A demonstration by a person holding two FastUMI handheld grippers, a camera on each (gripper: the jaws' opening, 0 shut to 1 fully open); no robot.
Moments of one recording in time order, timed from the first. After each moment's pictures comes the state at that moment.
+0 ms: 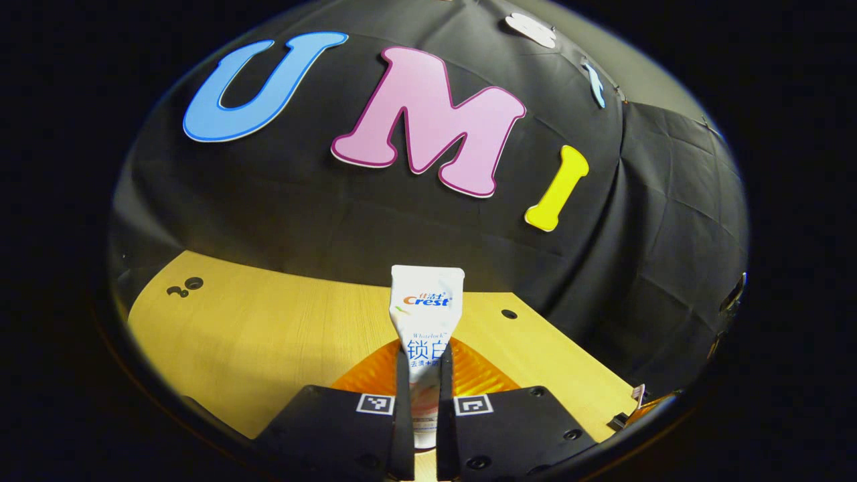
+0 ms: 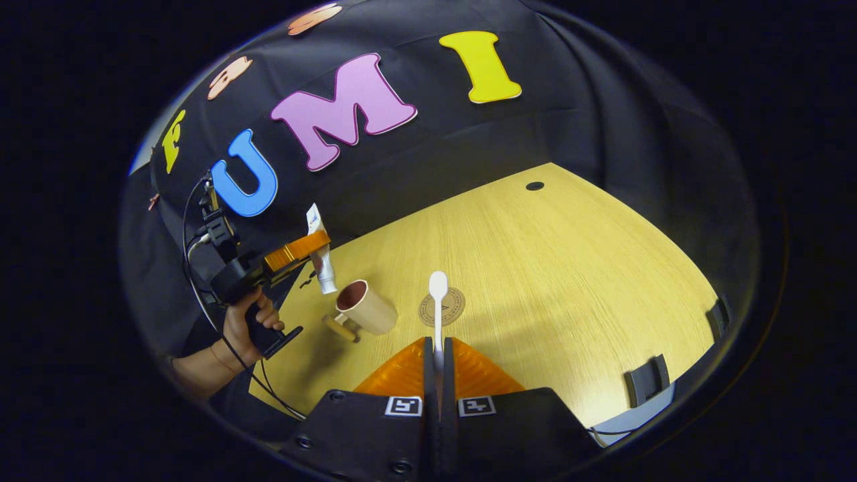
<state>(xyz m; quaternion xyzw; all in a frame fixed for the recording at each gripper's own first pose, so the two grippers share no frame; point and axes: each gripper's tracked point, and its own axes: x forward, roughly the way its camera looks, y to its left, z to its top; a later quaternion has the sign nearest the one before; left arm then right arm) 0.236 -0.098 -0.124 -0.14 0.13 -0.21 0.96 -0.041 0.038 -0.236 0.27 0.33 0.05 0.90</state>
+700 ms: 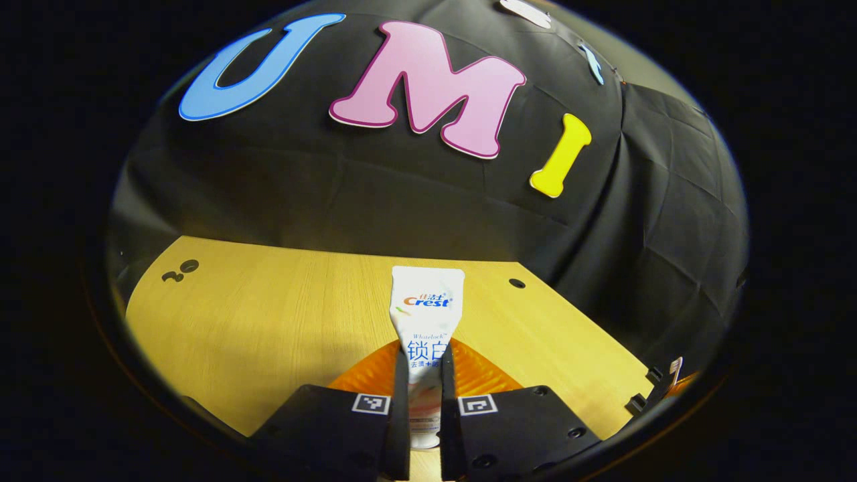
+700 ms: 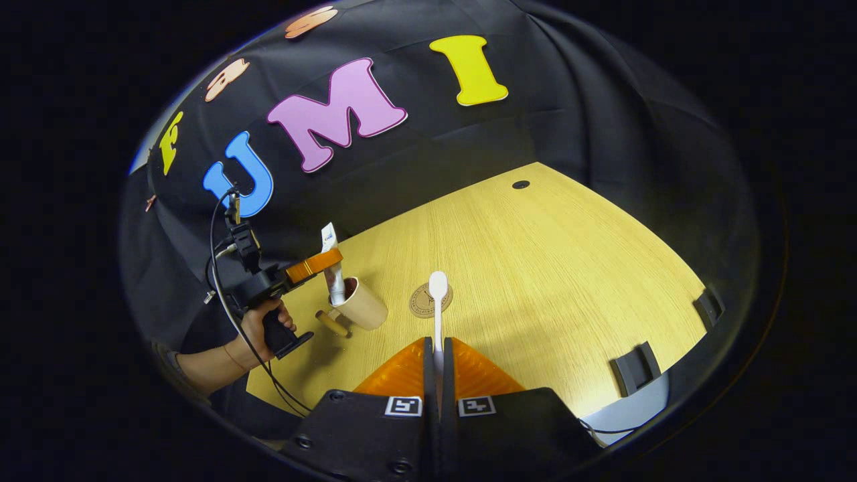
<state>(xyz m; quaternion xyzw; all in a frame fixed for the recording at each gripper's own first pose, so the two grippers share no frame) 0.233 -0.101 -0.177 -0.11 0.18 -0.21 0.95 -0.063 0.028 -0.234 0.28 0.33 0.03 0.90</state>
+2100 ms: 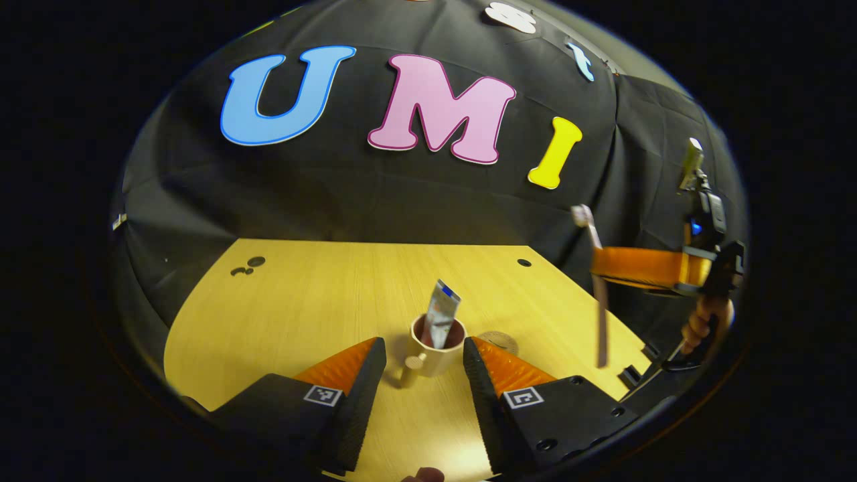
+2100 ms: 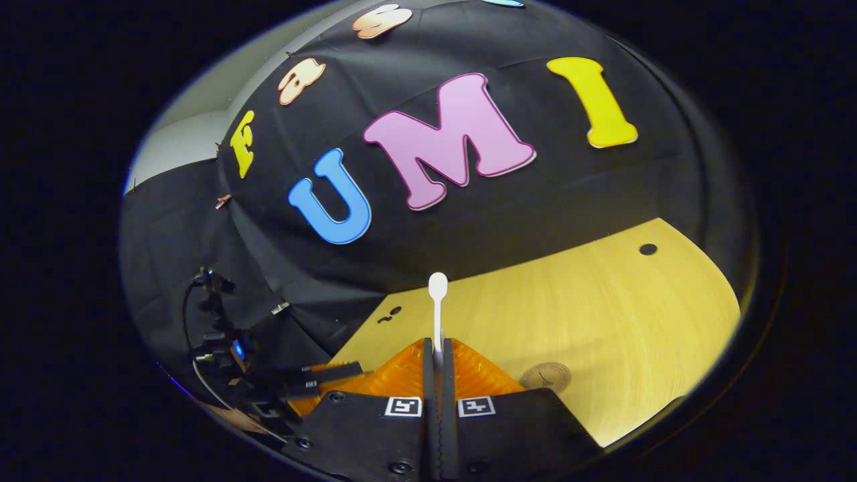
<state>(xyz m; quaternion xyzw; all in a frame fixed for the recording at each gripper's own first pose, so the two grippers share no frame) 0.079 -0.031 -0.142 -0.08 0.21 -0.17 0.96 0.088 0.147 -0.113 0.30 0.19 0.22 0.91</state>
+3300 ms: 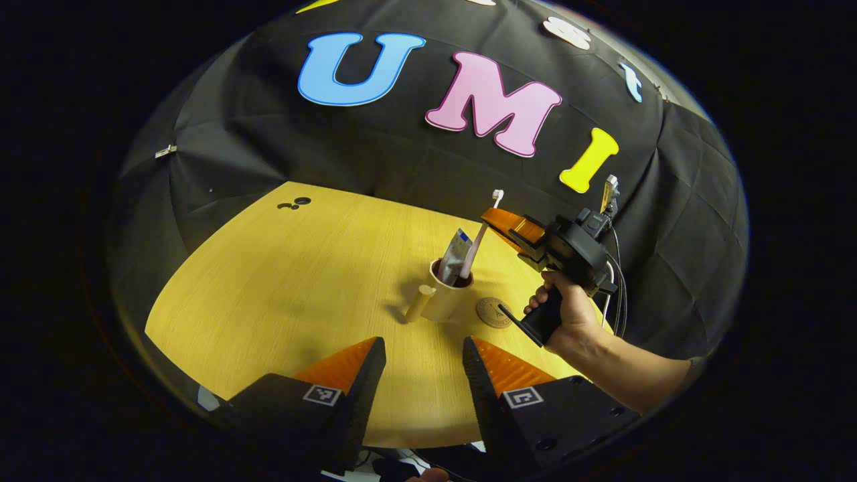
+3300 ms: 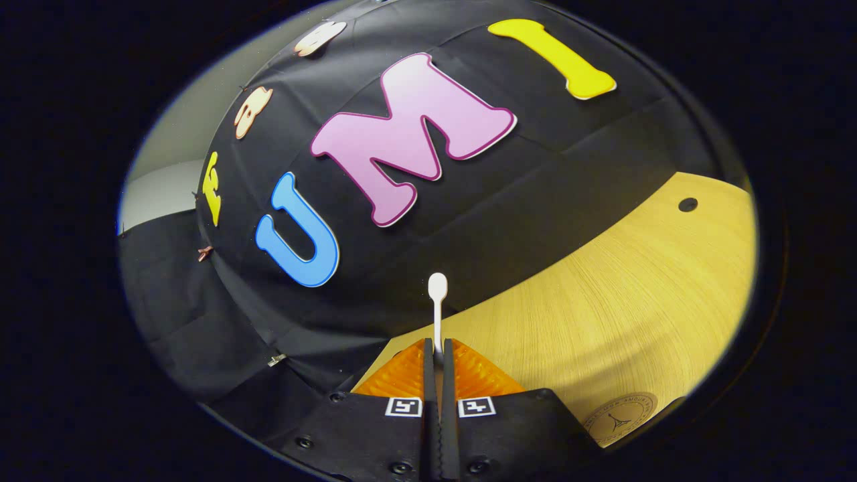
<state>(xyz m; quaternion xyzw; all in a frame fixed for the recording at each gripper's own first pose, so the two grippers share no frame) -0.011 -0.012 -0.172 -0.16 0.26 -0.08 0.95 0.205 0.199 -0.205 0.41 0.13 0.17 0.89</state>
